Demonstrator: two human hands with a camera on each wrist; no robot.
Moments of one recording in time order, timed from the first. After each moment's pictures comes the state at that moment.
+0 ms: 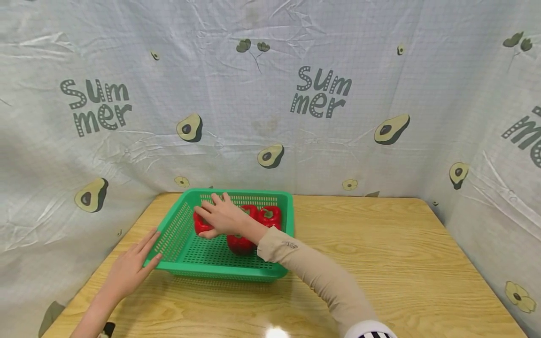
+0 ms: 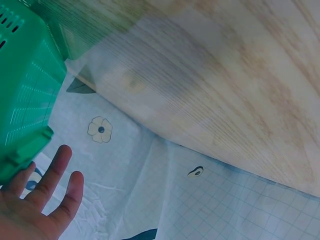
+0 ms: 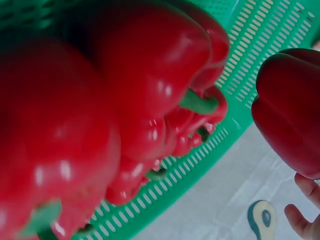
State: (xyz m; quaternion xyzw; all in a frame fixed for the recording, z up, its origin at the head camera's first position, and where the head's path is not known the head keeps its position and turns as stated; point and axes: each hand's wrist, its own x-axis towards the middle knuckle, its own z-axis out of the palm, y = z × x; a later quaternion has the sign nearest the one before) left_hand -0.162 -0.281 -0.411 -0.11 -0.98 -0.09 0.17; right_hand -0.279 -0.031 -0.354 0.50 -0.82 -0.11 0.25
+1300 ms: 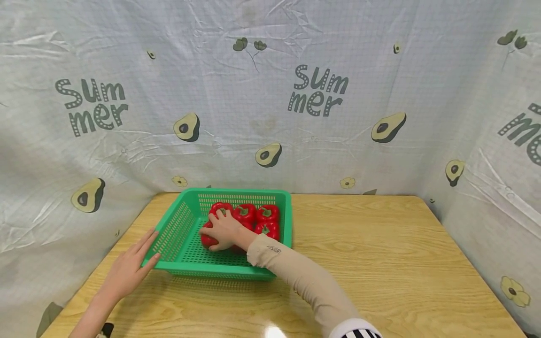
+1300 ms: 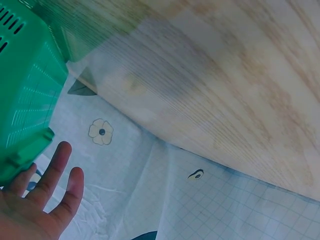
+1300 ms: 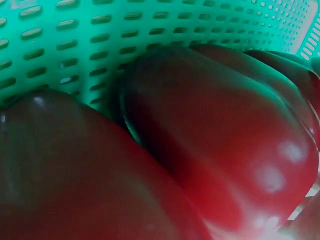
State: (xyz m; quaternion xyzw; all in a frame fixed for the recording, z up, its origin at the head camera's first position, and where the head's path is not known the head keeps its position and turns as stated) left_hand -0.163 -0.281 -0.412 -0.11 -0.98 -0.11 0.16; right_hand -0.286 -0.042 -0.404 0.49 -0.86 -0.13 0.08
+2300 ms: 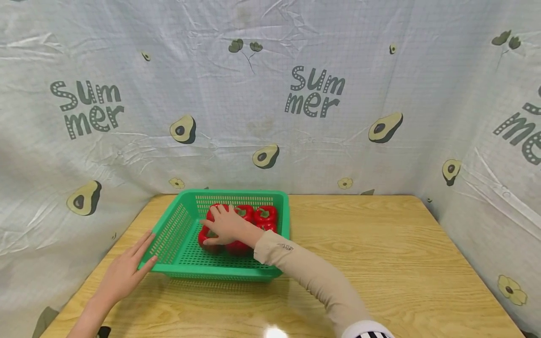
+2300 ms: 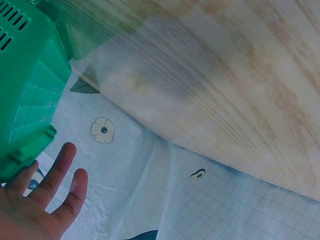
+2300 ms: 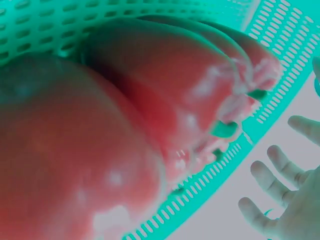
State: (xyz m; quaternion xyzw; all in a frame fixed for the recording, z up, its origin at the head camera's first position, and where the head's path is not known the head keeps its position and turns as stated) left_hand -0.163 -0.280 -0.408 -0.10 -0.98 -0.10 0.15; right_hand -0.274 -0.026 -0.370 0.45 -0.89 -0.09 0.05
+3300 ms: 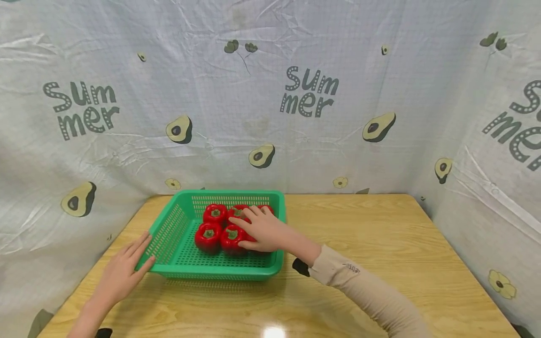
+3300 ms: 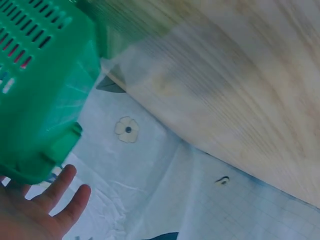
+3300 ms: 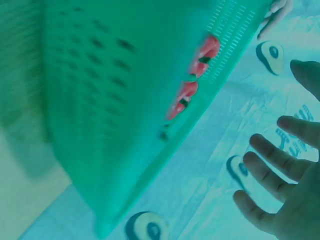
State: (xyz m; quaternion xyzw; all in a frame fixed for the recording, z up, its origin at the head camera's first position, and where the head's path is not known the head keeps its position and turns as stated) left_hand -0.158 -0.268 -0.404 -0.11 -0.97 -0.10 0.18; right_hand -0.225 0.081 -0.343 0.47 -0.88 -0.01 0.13
